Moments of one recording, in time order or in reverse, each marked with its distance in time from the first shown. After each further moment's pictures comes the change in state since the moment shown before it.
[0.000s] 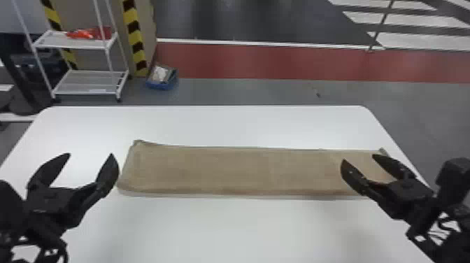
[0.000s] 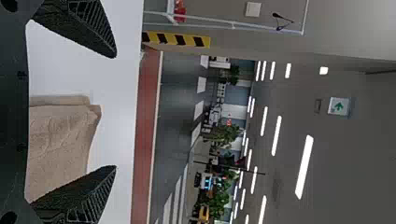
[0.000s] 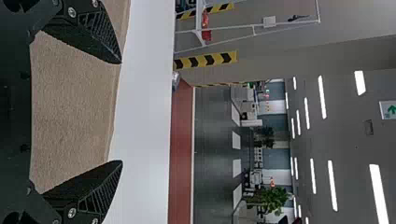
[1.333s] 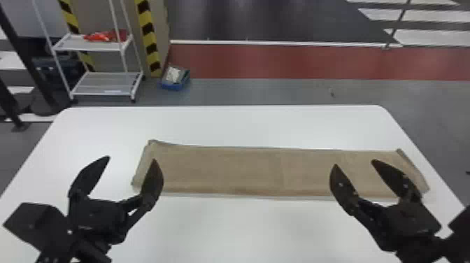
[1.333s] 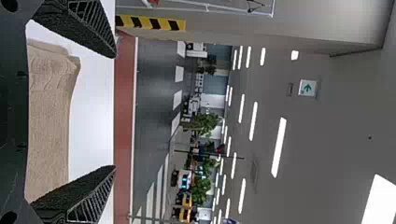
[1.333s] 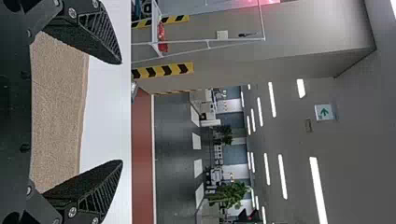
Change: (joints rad) left arm 0.166 -0.022 -0.167 -0.157 -0.096 -0.119 0.115; right arm 0.326 0.052 0.233 -0.272 -0.092 -0.233 -0.262
